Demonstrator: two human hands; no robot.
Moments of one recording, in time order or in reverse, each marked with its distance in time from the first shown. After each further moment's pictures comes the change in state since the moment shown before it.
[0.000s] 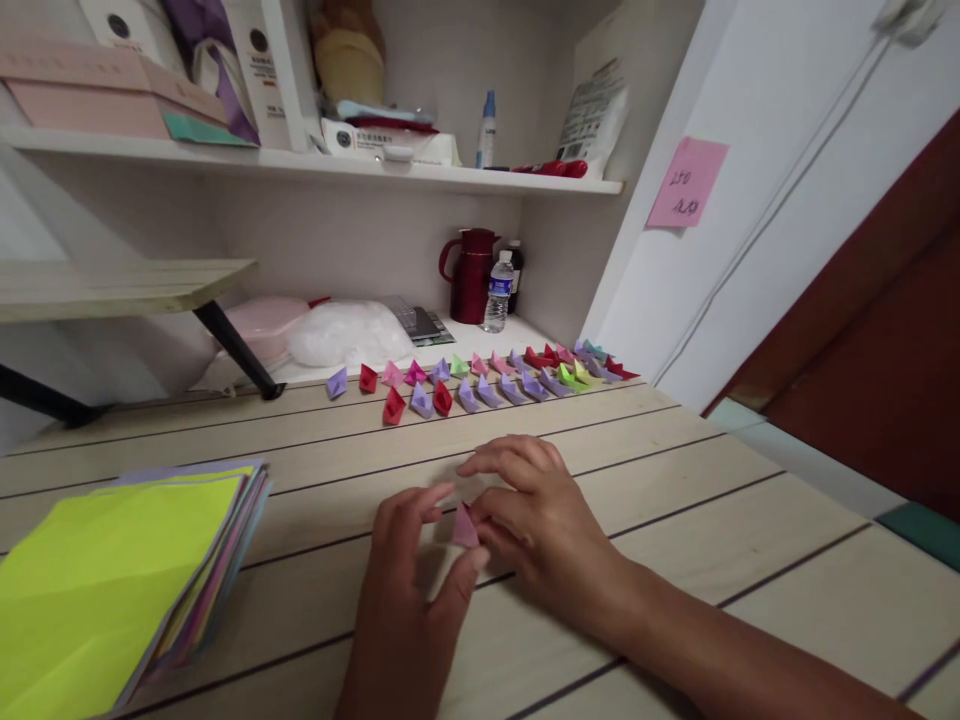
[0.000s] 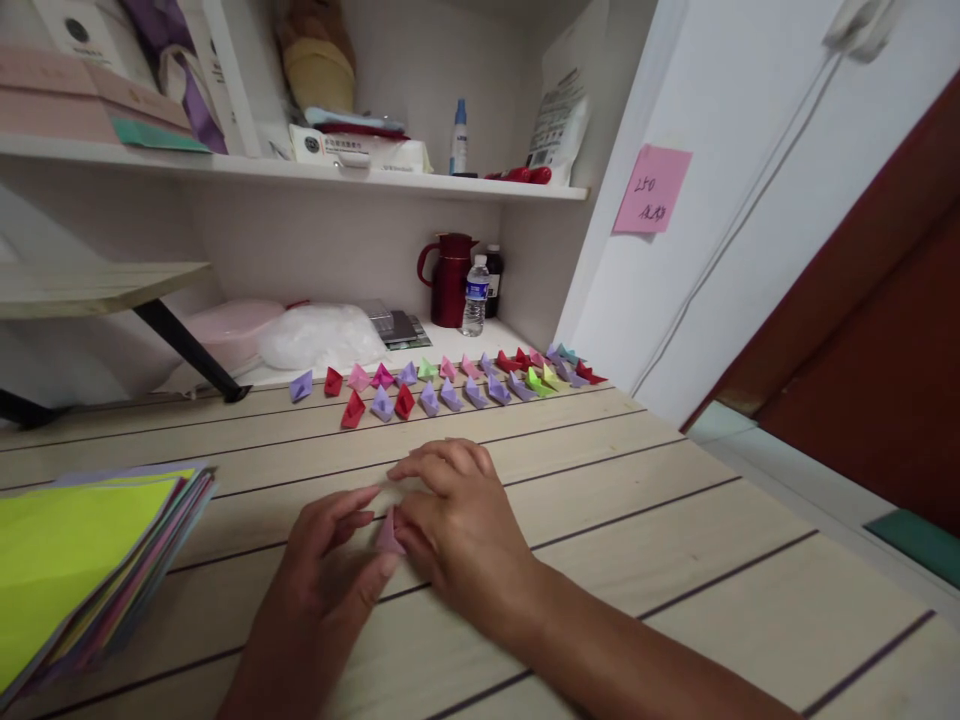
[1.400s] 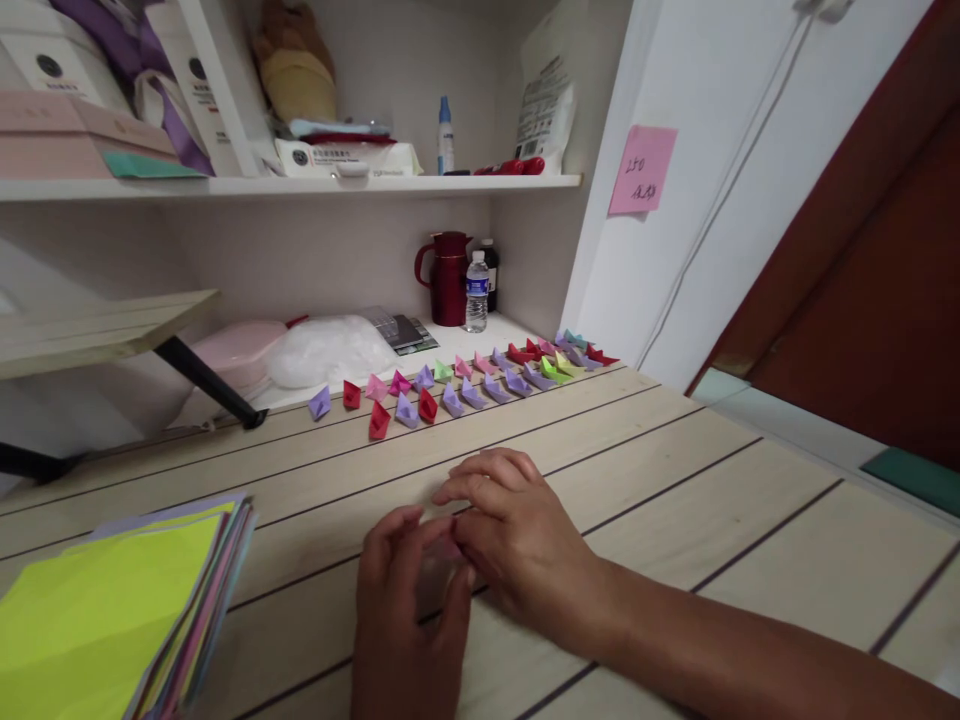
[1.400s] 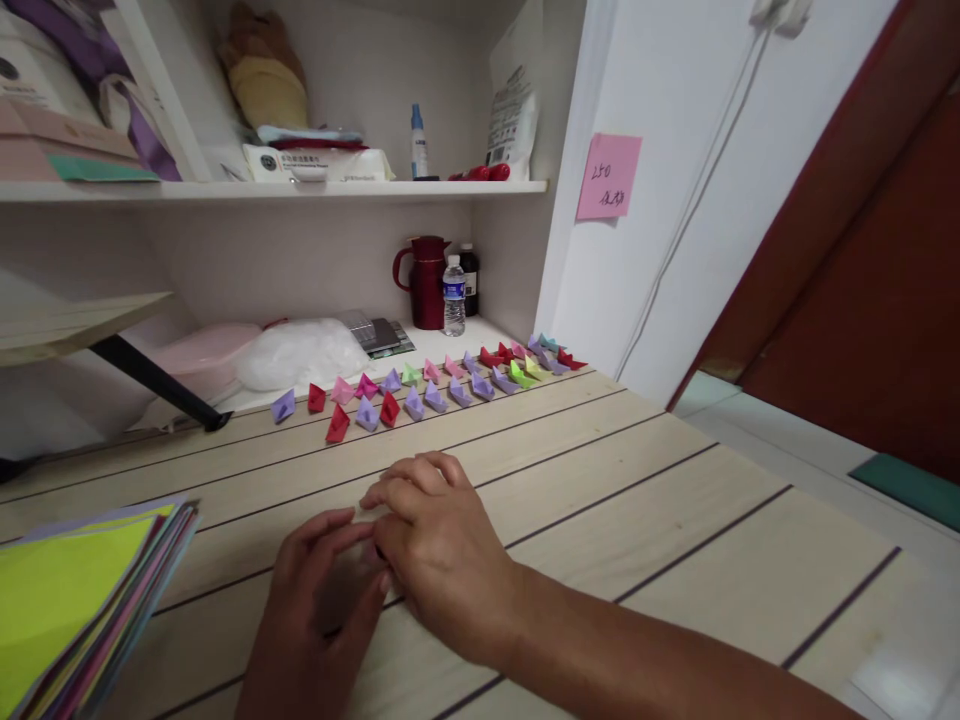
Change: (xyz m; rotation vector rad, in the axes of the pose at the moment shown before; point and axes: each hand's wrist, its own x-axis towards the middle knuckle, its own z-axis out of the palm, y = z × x) left_hand -0.008 -0.005 0.009 0.187 0.074 0.117; right_hand -0.004 -0.005 0.007 -0.004 0.014 -0.042
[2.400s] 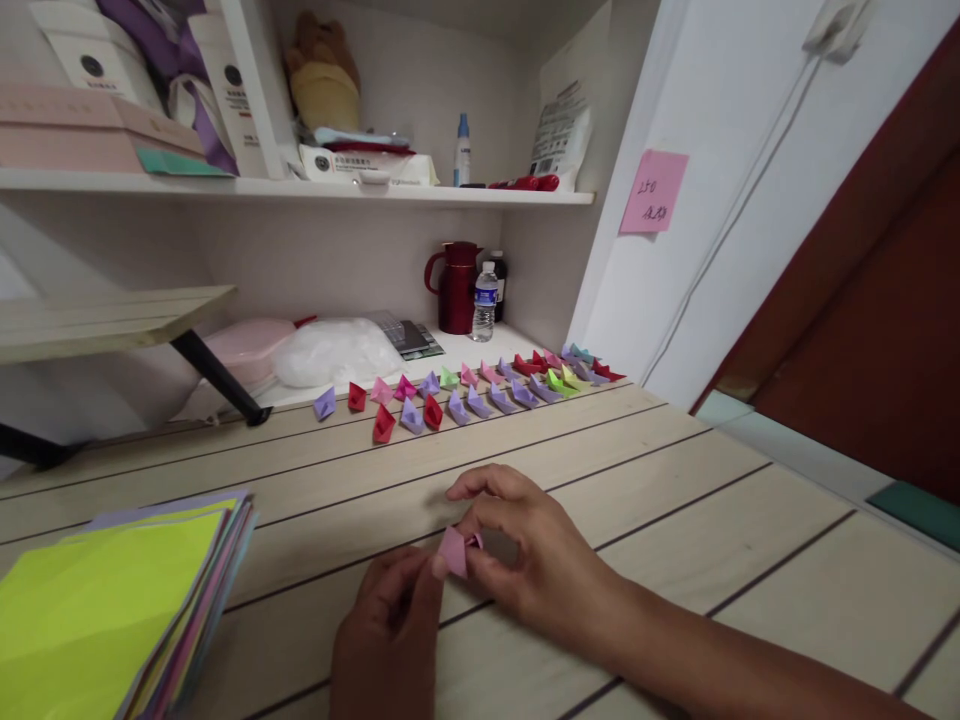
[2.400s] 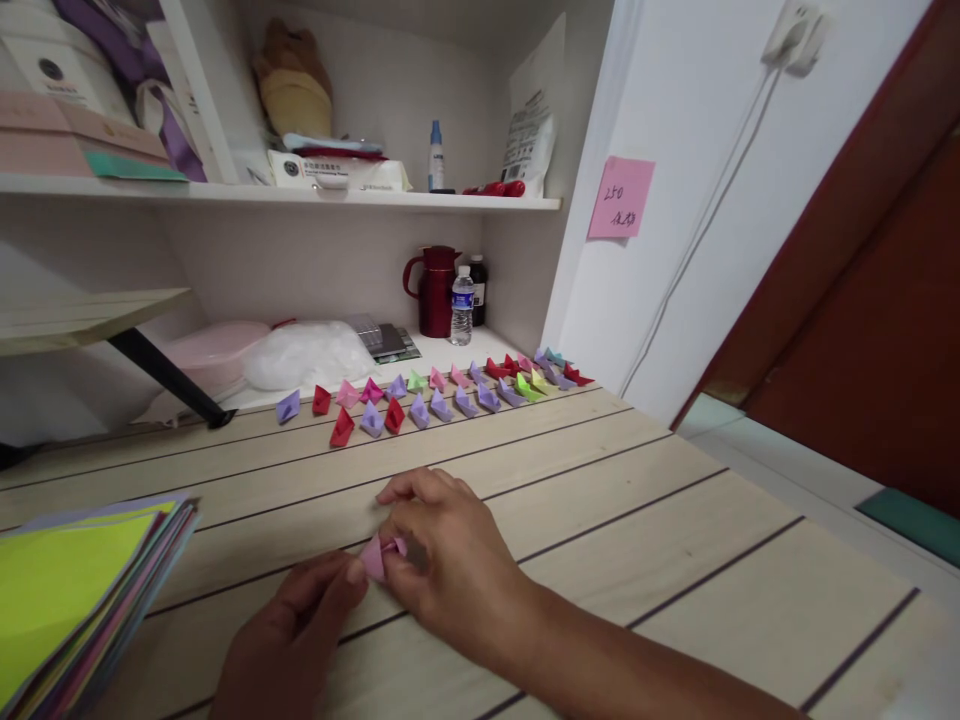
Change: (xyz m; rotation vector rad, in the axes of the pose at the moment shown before) left_hand 0.004 0.011 -0.010 -0.360 -0.032 -0.626; right_hand 0.000 -0.001 0.002 0.339 -0.010 0.354
